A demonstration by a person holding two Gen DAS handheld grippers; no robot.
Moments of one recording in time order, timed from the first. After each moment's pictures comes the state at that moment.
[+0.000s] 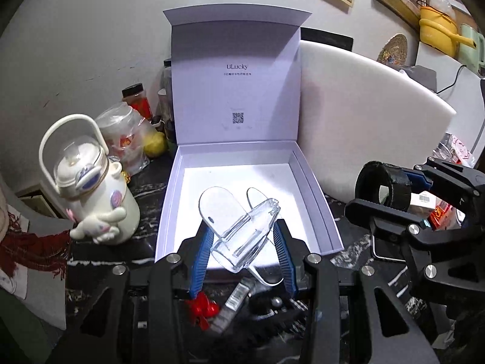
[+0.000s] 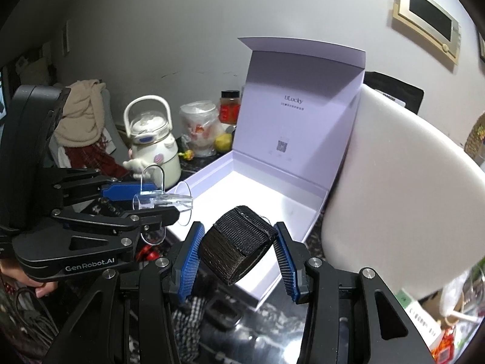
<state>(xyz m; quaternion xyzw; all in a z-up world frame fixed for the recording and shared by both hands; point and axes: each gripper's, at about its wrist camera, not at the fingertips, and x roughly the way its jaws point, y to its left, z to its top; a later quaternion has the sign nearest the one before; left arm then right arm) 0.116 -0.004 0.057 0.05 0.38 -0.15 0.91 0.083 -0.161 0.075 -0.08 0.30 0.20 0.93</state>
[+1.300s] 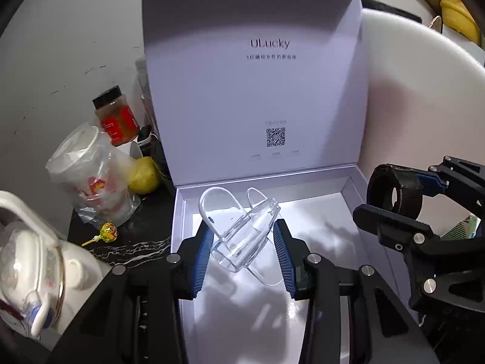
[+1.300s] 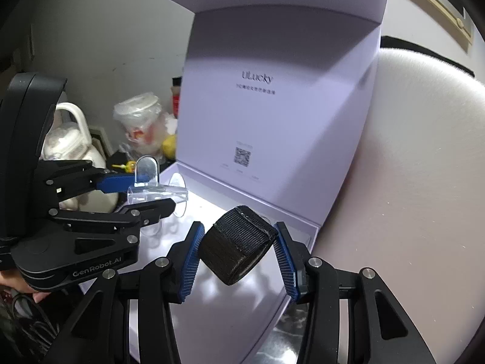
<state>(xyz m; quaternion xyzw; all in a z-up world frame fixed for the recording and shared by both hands) 0.260 -0.023 0.015 0.10 0.40 -0.15 0.90 0.229 -0.158 0.039 -0.07 0.35 0.15 0.92</state>
